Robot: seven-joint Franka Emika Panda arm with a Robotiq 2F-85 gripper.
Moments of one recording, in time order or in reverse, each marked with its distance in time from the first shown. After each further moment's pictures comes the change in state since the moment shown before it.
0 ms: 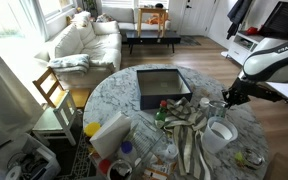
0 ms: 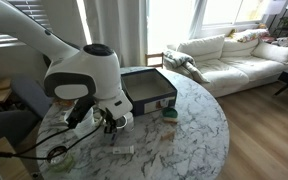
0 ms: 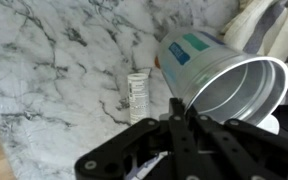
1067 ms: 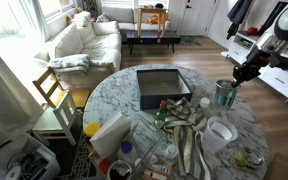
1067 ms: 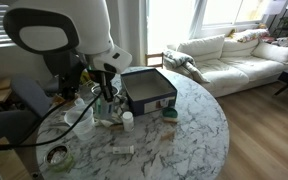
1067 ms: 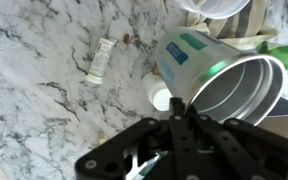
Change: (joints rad) arm 0.004 -0.274 -0.001 0.082 0.014 -0.283 -0.401
